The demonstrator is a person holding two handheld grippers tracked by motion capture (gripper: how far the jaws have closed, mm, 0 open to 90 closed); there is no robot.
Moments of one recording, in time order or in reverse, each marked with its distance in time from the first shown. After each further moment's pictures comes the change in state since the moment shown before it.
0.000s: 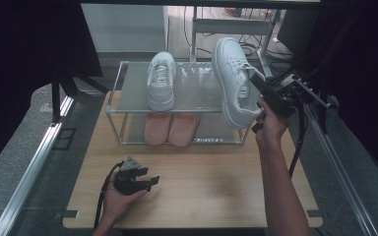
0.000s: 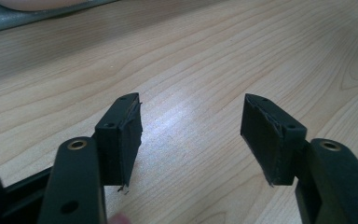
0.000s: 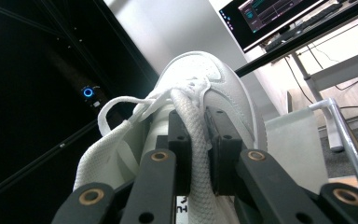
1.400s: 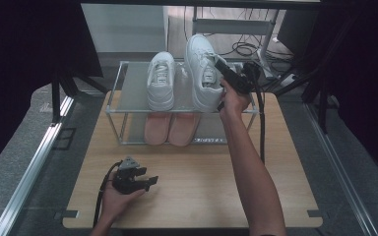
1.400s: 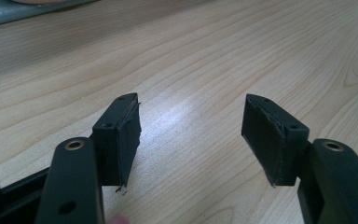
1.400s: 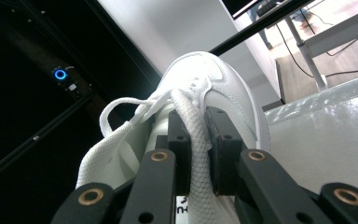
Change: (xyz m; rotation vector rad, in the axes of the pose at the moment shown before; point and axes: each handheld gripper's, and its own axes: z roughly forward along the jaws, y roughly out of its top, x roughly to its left) left arm 0.007 -0.001 0.000 0.014 -0.007 -0.007; right arm 0.030 -0.029 0.113 0.112 -0.096 0.048
